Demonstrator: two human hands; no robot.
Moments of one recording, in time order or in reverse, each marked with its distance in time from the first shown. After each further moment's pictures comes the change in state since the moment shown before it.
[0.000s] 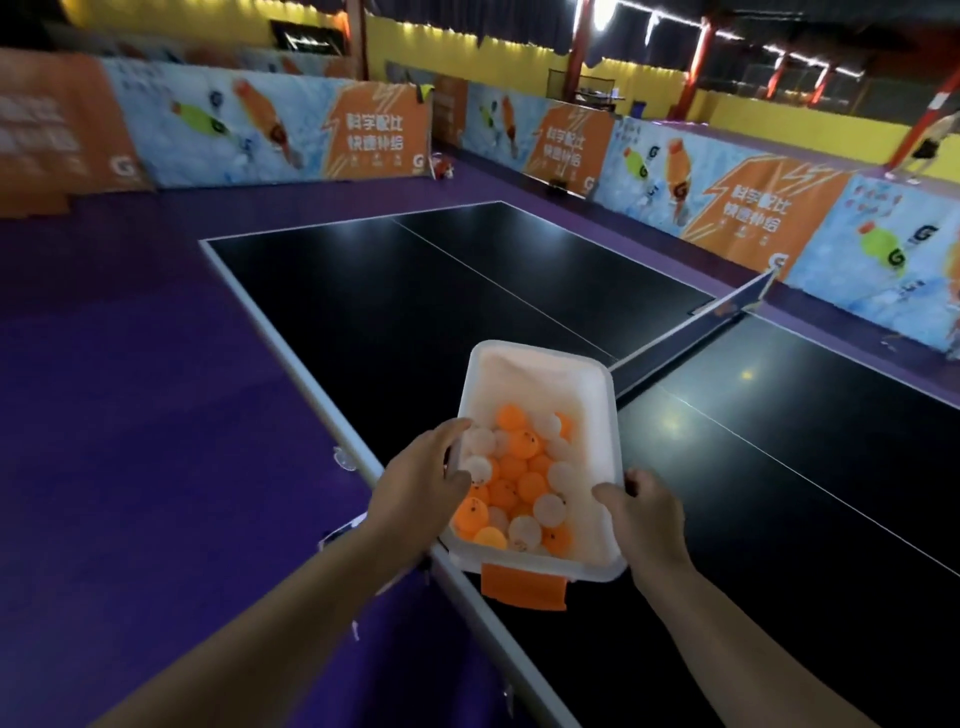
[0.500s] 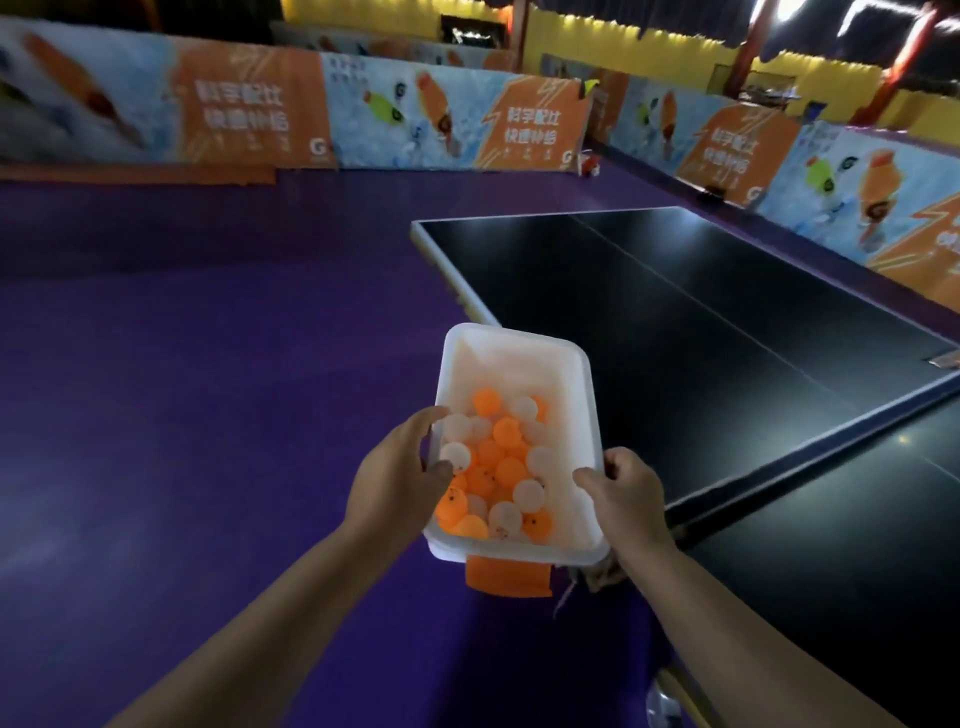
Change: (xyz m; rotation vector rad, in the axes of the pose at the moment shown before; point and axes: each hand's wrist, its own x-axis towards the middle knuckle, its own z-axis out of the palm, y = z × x) left_hand -0.113 -0.209 -0.283 0.101 0.328 -0.250; right_hand -0.174 -0.138 0.289 -0.048 -0.351 -0.193
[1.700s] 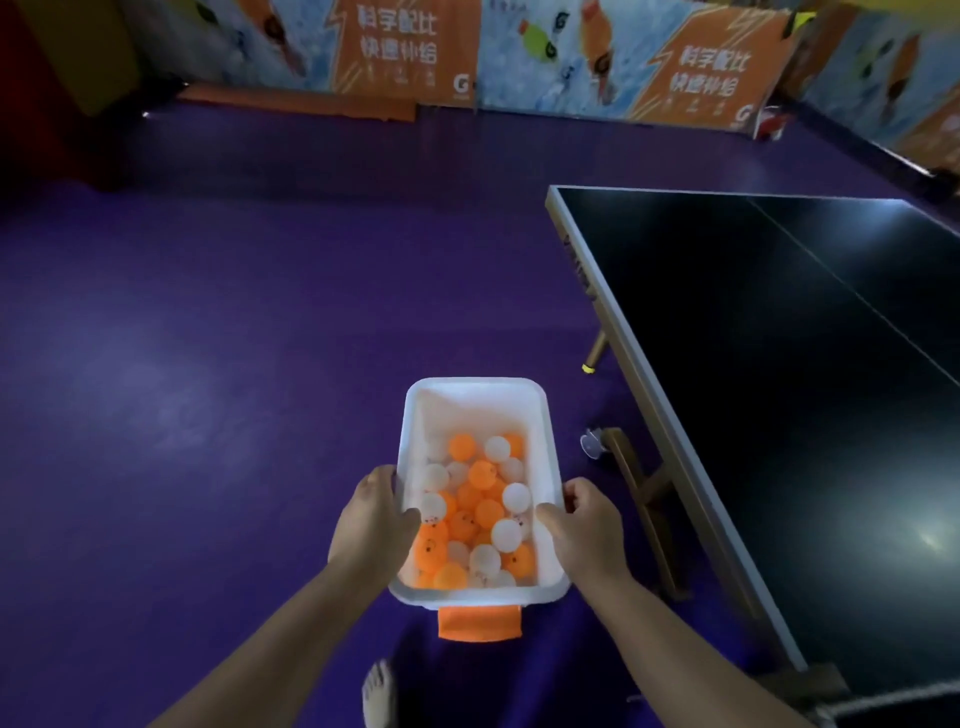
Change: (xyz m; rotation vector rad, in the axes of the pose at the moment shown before) left_hand 0.090 -0.139 -0.020 0.096 0.092 -0.557; right_hand 0.092 -0.036 0.176 -0.101 -0.367 -0.033
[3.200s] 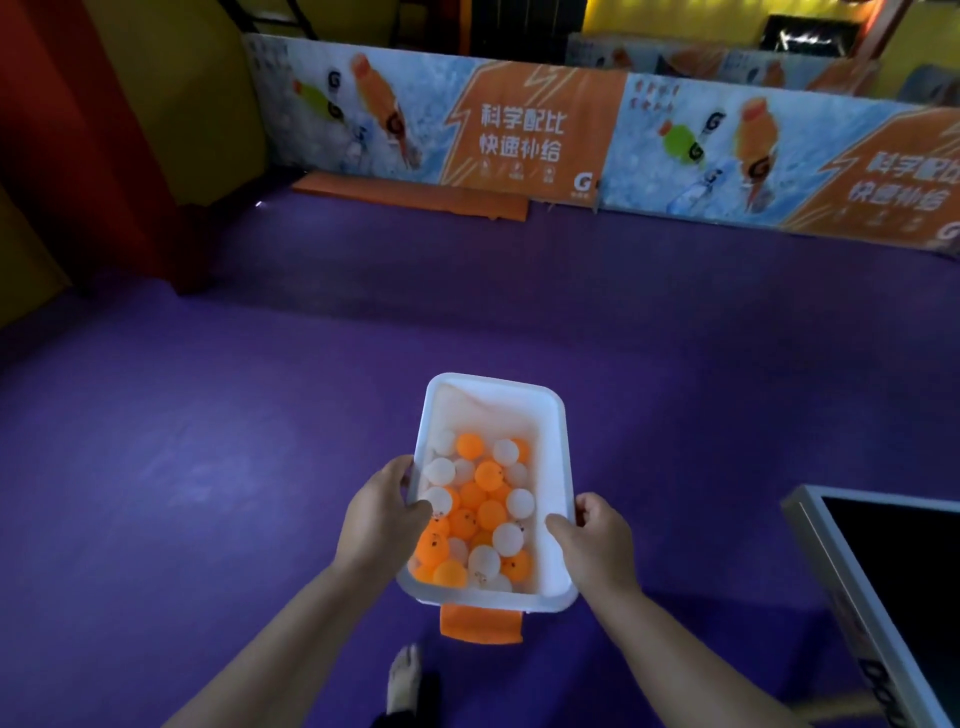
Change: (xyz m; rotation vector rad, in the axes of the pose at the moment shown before) left_hand 0.881 0.165 -0.240 -0.197 0.241 0.034; right_hand 0.794 -0.460 0.311 0.007 -0.135 -0.135
